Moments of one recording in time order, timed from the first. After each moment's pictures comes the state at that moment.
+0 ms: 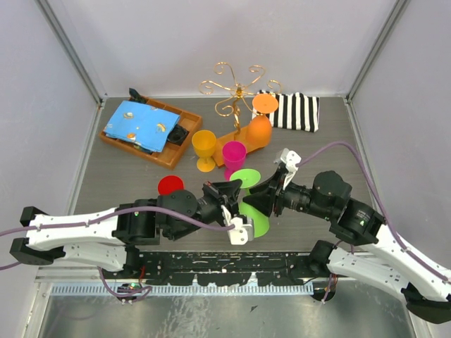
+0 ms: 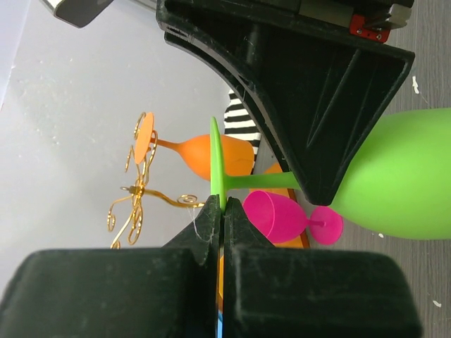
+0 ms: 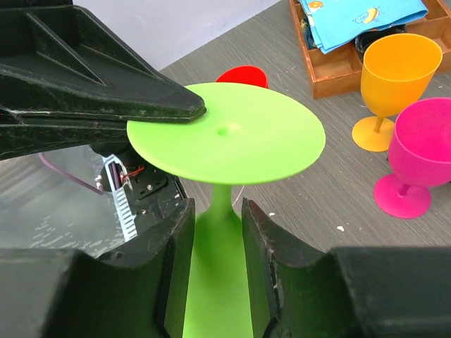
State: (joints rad) left arm -1.52 1.11 1.19 -0.25 -0.48 0.94; right arm 0.93 0.67 0.93 -0.42 -0.22 0.24
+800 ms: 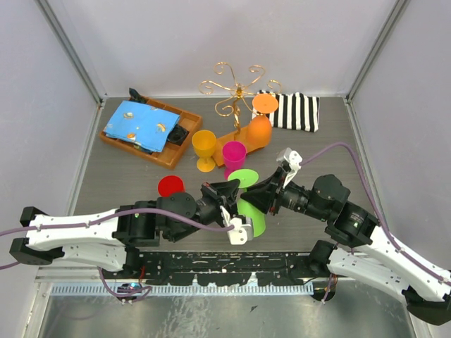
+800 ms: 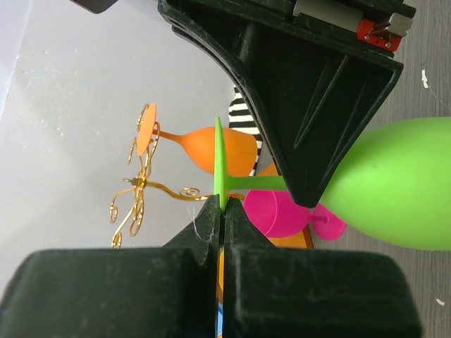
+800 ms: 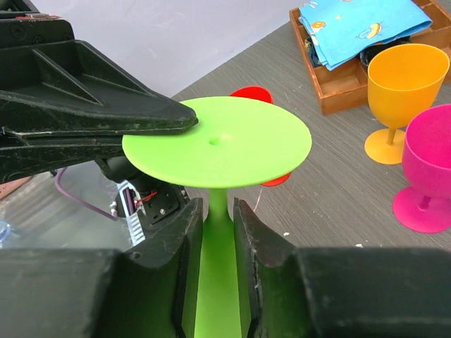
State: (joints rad) left arm -1.53 1.09 1.16 -0.22 -0.51 0.94; right arm 0.93 0.64 0.82 -0.25 -0.20 0.34
